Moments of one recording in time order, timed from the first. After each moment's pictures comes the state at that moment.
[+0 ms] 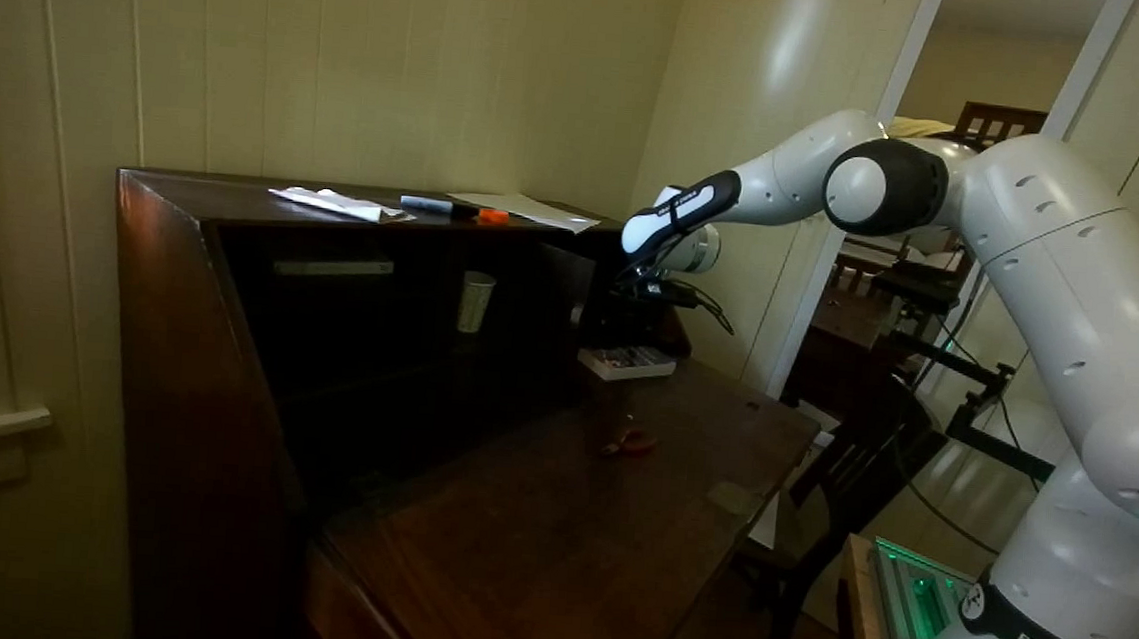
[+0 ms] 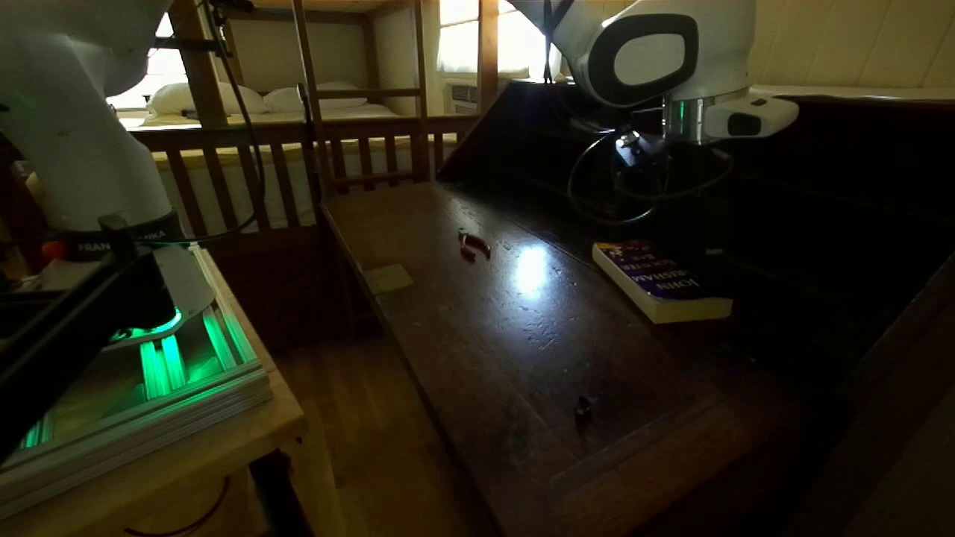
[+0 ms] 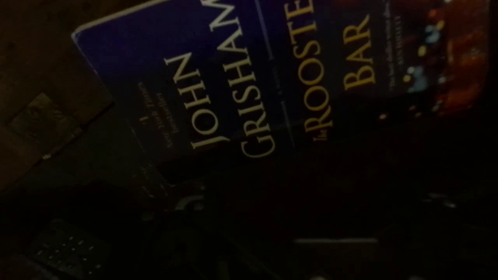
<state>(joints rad) -0.48 0.81 -0.25 -1.42 0.23 2.44 0.05</state>
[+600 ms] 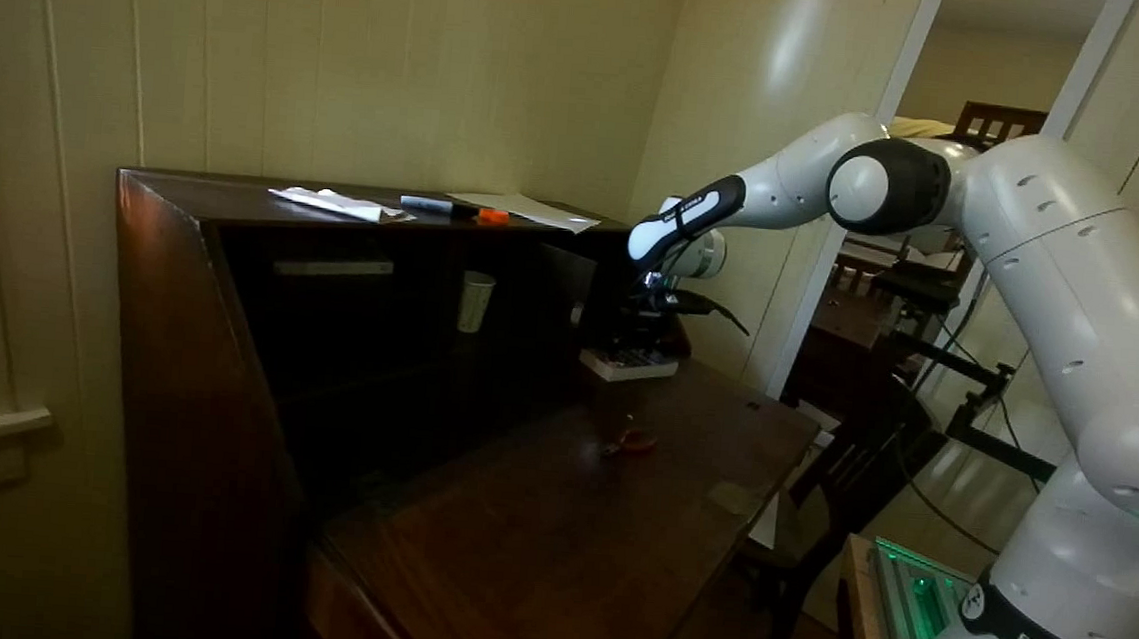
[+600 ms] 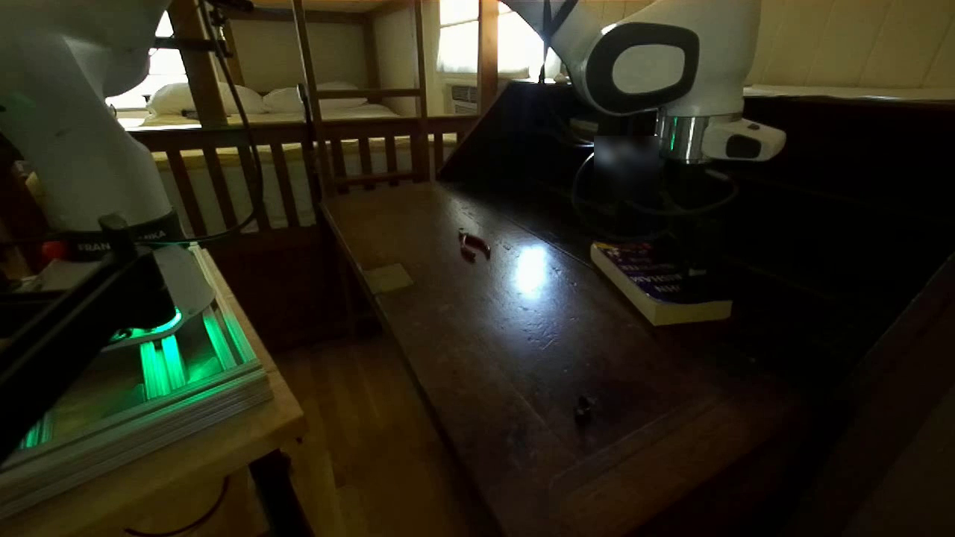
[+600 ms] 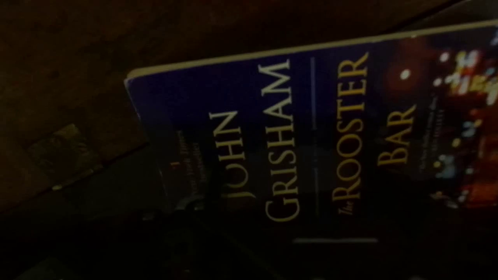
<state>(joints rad) -0.51 0.81 -0.24 -1.45 0.20 2.34 -0.13</state>
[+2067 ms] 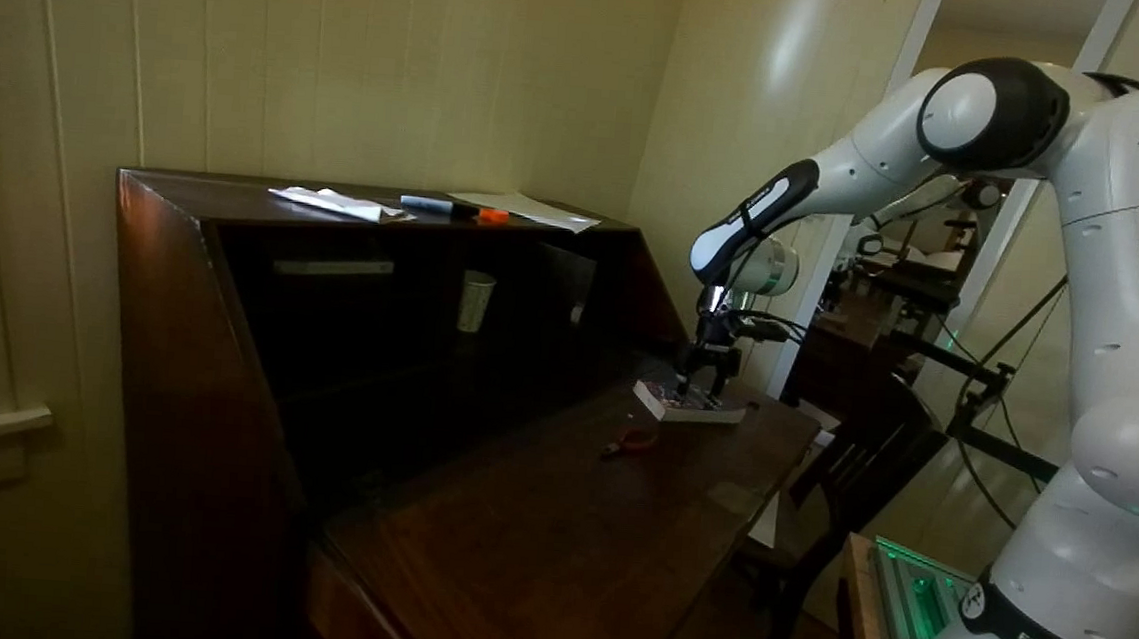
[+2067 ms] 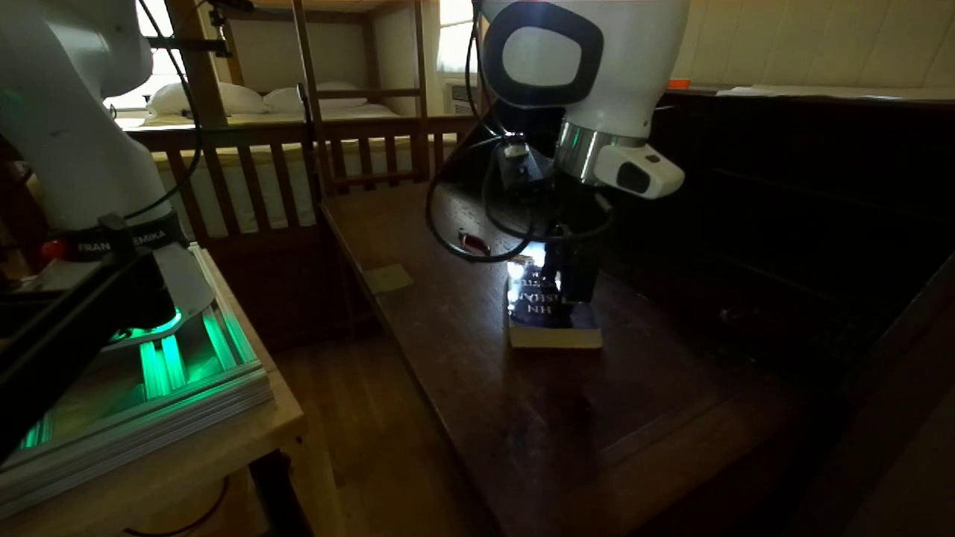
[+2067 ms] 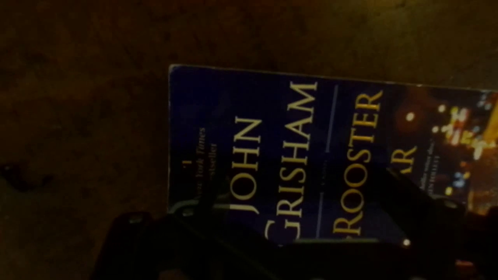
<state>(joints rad) -0.56 0.48 -0.25 -1.98 0.21 2.30 -0.26</state>
